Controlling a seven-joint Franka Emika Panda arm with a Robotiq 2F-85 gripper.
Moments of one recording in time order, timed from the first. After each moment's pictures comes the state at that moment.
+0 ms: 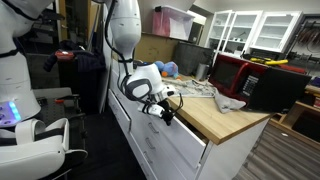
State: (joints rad) arm -0.31 0.75 -0.17 -2.17 -0.27 3.45 -0.44
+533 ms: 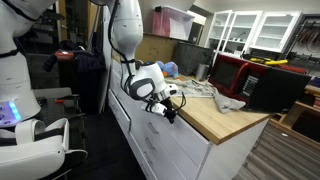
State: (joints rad) arm -0.30 0.77 -0.17 -2.12 -0.27 3.45 -0.38
